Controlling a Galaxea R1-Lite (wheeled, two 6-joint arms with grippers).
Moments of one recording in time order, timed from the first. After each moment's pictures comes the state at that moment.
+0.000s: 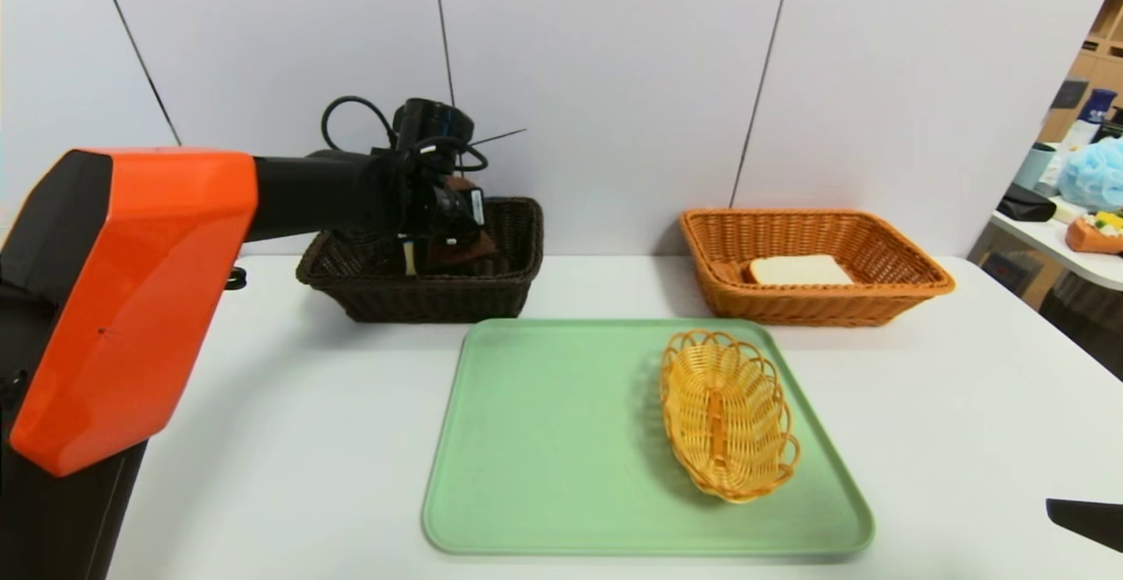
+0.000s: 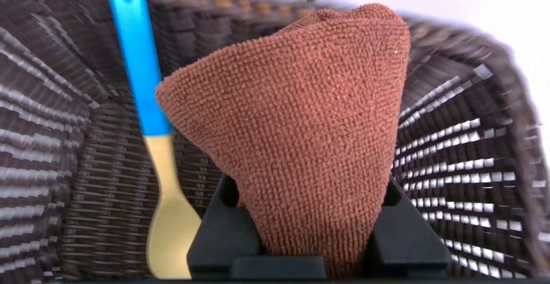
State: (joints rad) left arm -0.38 2.28 -1.98 0.20 0.32 -0.35; right arm 0.44 0.96 -0.93 0.79 -0.21 0.34
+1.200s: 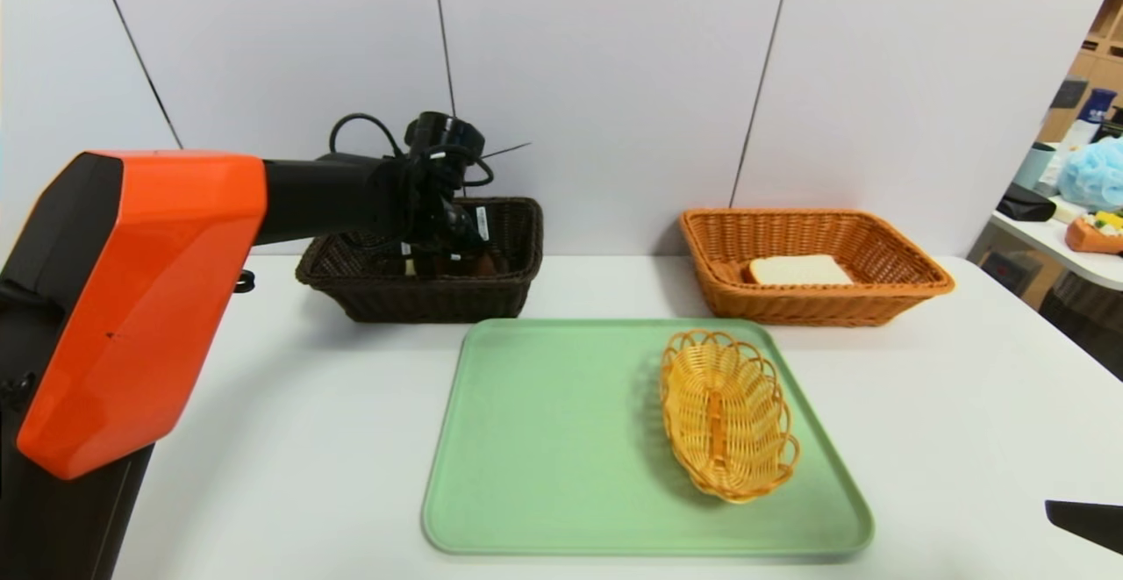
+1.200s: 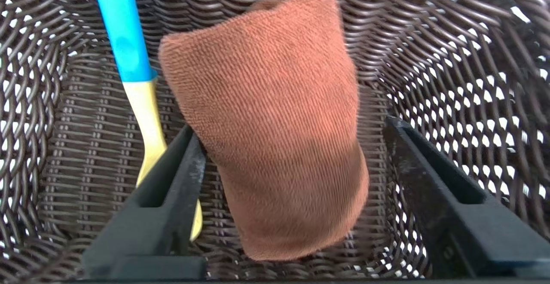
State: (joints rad) left arm -0.39 2.28 -1.98 0.30 0.32 -0.41; right arm 0.44 0.96 -0.93 0.79 -0.21 0.34
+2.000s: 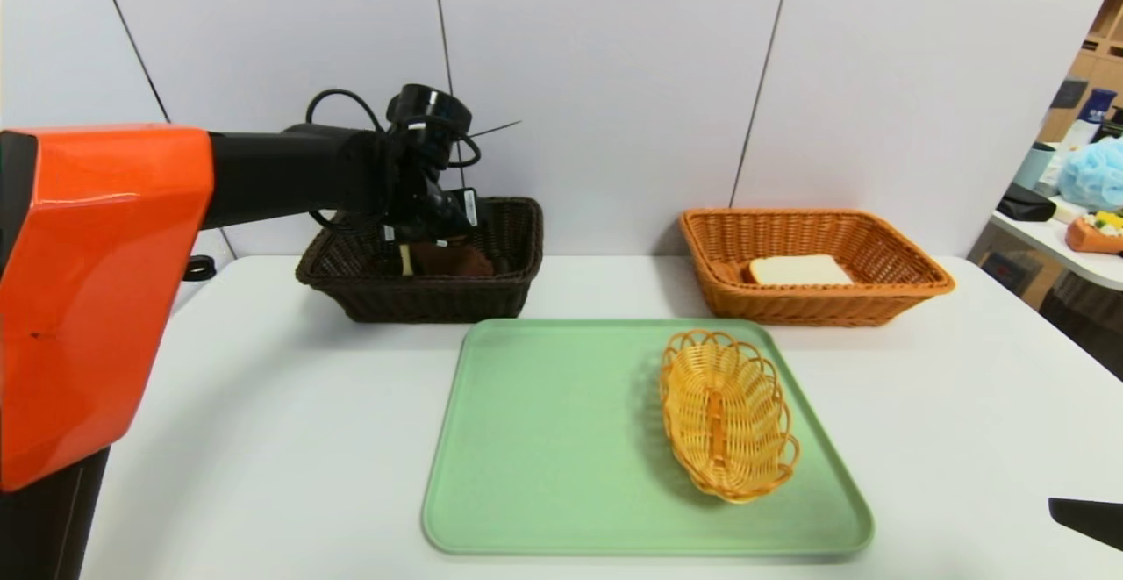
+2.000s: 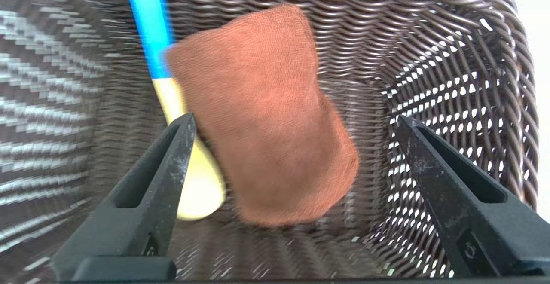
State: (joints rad) left arm -0.39 2.20 -1.98 0.38 0.35 -0.40; right arm 0.43 0.96 -0.93 0.79 -0.21 0.34
